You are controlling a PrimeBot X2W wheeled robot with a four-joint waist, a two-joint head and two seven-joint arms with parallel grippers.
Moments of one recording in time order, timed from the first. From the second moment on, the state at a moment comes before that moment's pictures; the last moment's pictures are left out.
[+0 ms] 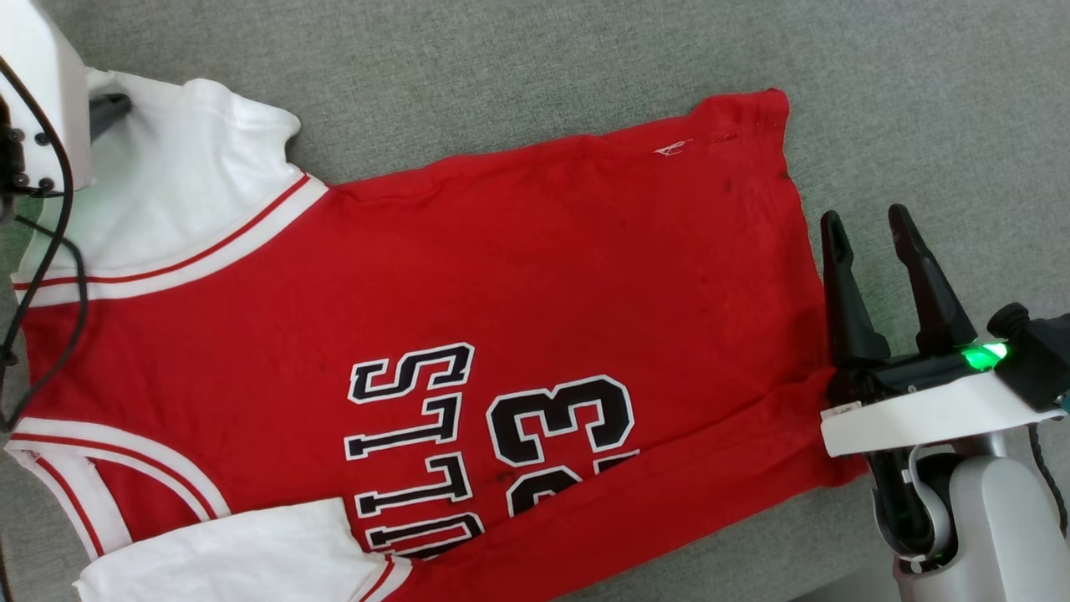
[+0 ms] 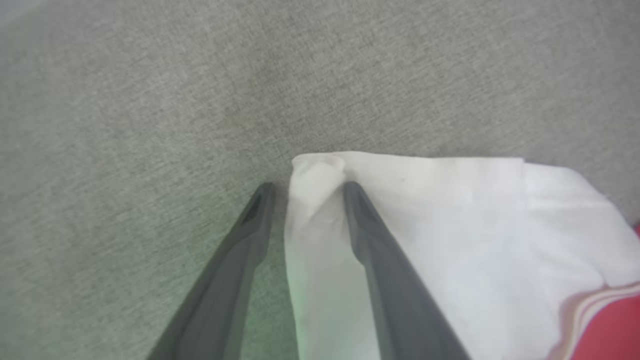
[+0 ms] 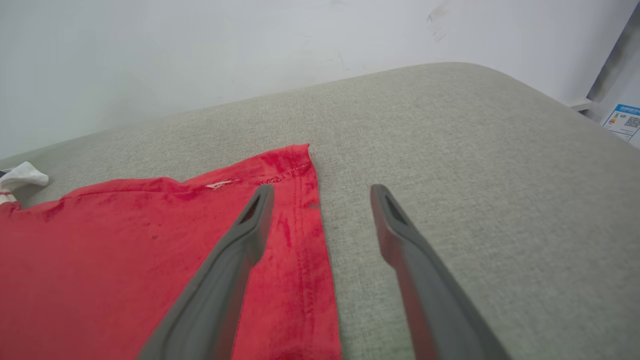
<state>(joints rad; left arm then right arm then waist) -1.02 0.75 -0.43 0.29 -0.76 -0.03 1.07 -0.25 -0.06 0.05 -0.02 0.33 0.13 -0.16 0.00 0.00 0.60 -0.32</state>
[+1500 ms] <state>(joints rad) -0.72 0.67 -0.47 -0.32 -0.77 -0.10 0.59 -0.55 -0.59 0.10 -0.02 0.40 0.13 0.99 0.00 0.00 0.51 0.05</state>
